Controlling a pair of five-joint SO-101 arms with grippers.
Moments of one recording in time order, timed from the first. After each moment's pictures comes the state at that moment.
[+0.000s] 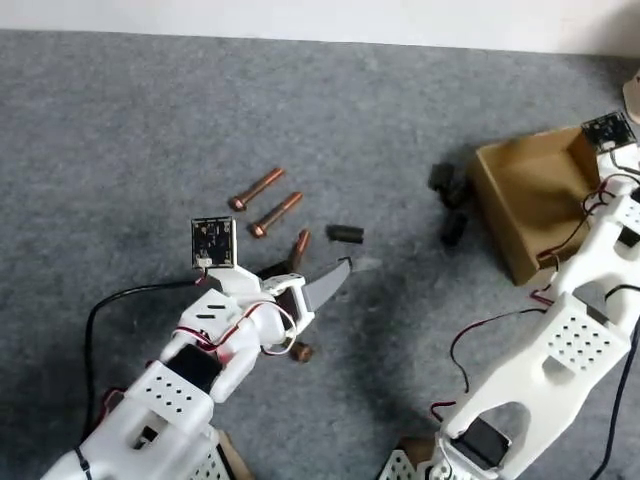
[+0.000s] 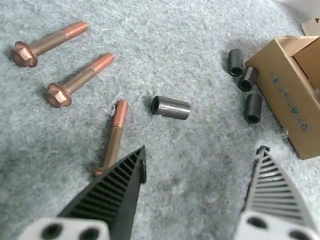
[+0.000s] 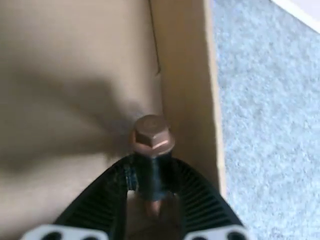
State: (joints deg) left arm 24.7 -58.8 85.0 13.7 38.3; right arm 36.0 41.8 -28.7 42.9 55.8
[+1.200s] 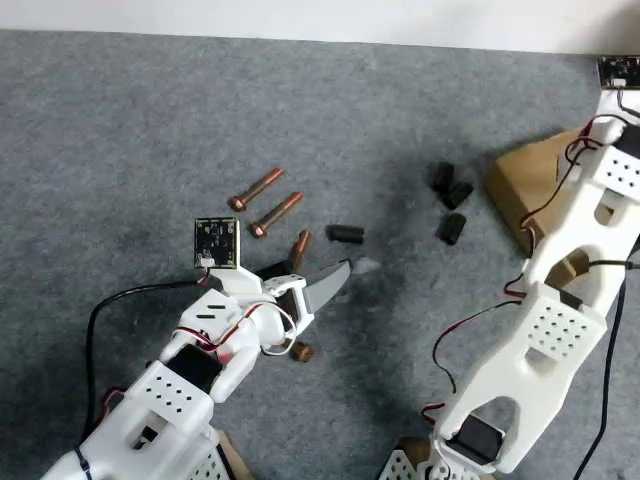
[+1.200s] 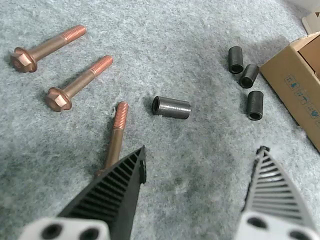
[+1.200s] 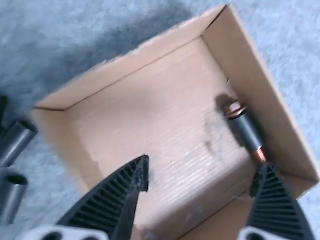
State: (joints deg) left arm 24.7 -58.8 85.0 13.7 36.1; right arm 26.8 41.8 -56.1 81.4 26.2
